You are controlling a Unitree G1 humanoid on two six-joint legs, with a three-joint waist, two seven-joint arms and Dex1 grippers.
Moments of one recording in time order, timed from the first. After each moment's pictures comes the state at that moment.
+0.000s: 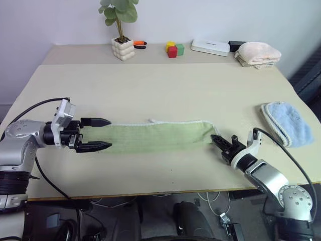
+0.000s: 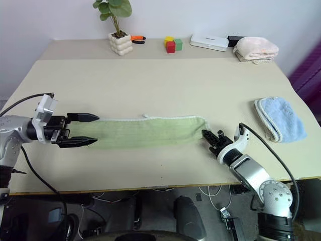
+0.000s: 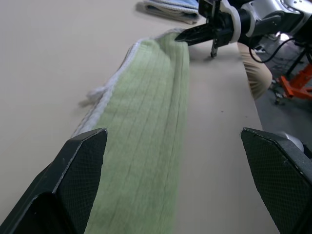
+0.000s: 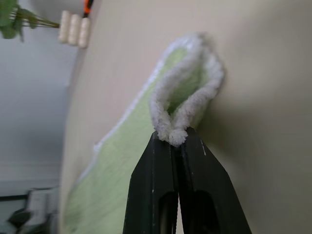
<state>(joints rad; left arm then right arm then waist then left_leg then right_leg) -0.36 0.87 0.14 0.17 -0.56 0.33 -1.52 0.00 -0.46 -0.31 -0.19 1.66 0.75 -0.24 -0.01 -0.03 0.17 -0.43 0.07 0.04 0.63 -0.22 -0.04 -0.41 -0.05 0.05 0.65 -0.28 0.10</state>
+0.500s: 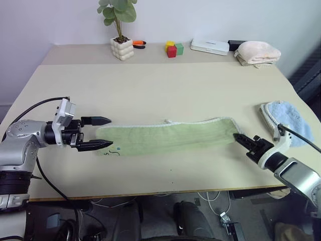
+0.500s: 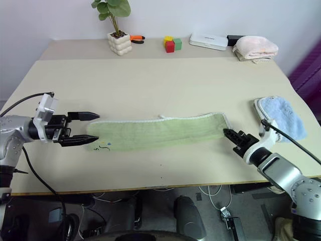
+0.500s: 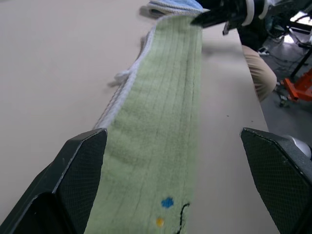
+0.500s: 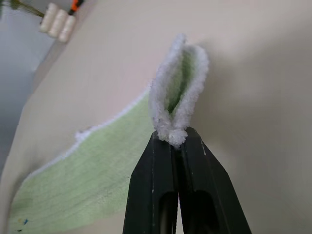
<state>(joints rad) -0.37 0.86 0.15 0.18 -0.56 0.32 -1.51 0.04 -0.68 -0.43 -0.27 1.57 0.85 -0.08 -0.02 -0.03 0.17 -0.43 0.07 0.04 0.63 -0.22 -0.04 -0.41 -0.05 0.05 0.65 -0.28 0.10</state>
